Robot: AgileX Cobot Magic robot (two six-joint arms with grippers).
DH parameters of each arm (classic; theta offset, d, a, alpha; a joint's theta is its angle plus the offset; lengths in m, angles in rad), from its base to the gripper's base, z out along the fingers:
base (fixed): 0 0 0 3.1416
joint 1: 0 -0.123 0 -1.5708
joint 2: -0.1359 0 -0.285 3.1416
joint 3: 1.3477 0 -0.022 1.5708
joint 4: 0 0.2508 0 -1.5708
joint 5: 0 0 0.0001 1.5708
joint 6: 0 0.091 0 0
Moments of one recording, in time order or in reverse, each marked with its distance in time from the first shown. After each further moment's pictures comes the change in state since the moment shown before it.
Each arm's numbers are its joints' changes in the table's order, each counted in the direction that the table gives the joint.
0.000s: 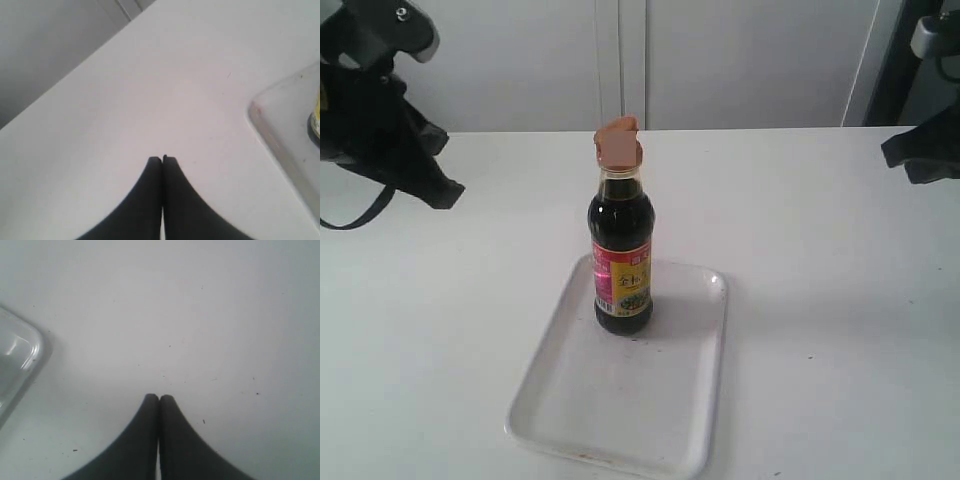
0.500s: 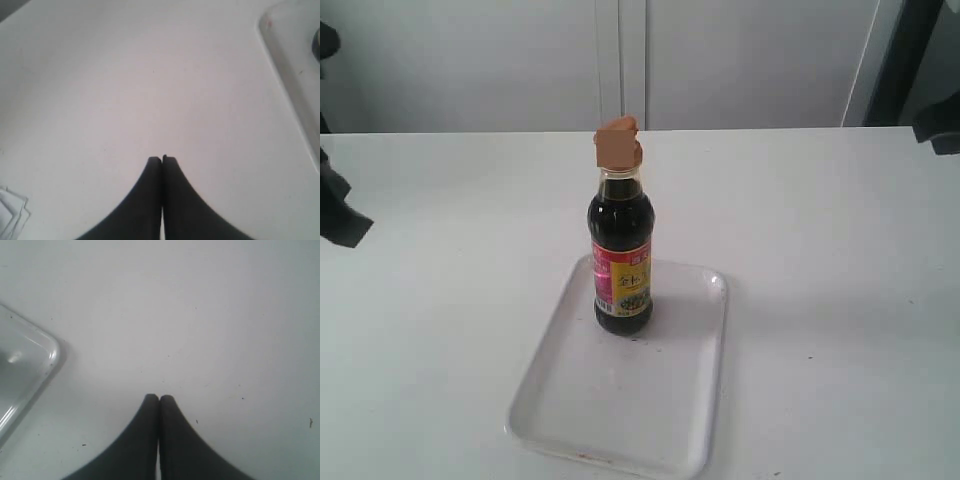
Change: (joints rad) left arm 0.000 0.172 0.000 0.000 0.425 -0.104; right arm 0.000 0.153 0.000 -0.004 0.053 0.000
